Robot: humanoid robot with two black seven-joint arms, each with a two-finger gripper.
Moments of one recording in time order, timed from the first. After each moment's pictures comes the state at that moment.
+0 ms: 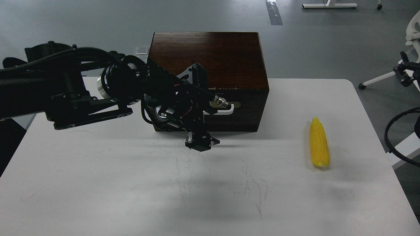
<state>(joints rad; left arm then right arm) -1.48 0.41 0.08 -1.40 2.06 -0.49 -0.43 0.81 -0.58 0.60 0.34 0.39 0.49 0.30</state>
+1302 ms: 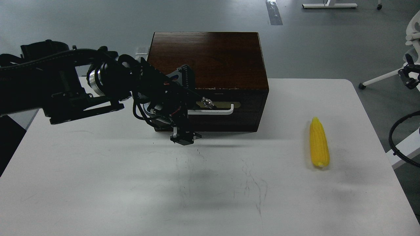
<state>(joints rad) -1.49 0.42 0.15 -1.32 2.12 -0.48 -0.46 0.80 -0.60 0.60 0.34 0.39 0.49 0.30</state>
